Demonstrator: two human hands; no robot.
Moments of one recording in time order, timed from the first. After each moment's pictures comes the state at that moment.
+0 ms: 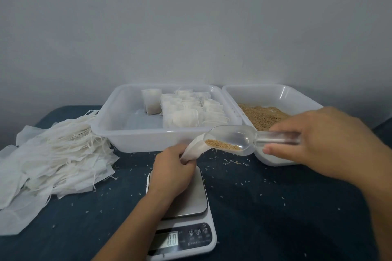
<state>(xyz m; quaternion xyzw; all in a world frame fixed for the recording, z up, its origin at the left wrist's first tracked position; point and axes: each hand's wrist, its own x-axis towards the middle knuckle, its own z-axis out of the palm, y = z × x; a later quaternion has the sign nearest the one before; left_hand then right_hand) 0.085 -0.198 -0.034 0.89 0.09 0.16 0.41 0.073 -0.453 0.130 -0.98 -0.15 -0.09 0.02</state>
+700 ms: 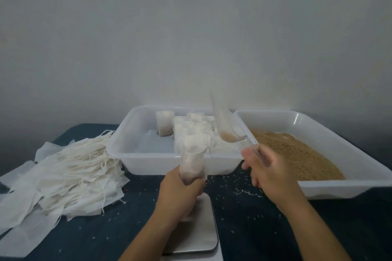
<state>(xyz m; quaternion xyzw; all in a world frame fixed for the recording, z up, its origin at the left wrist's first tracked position) 0.091 -0.188 -0.033 0.78 0.15 0.15 0.58 0.143 -0.400 0.025 -0.81 -0.19 -0.08 0.55</state>
